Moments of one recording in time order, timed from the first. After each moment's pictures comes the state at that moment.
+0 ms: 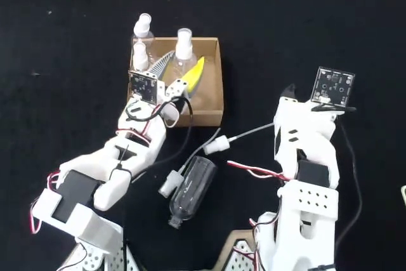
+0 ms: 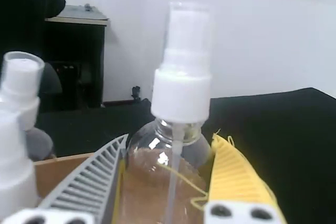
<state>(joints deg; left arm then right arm) 16.1 1.0 58.9 -55.8 5.4 13.9 -58.3 71.7 22.4 0.3</state>
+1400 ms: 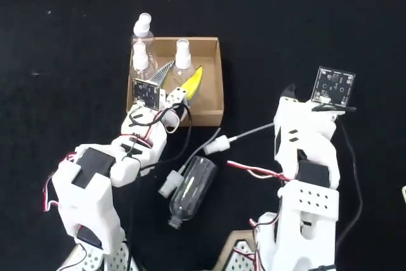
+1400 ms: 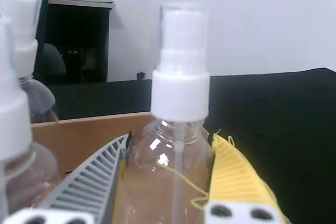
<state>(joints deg) 15.9 15.3 56.5 -64.8 5.4 13.8 -58.3 71.7 22.4 0.2</state>
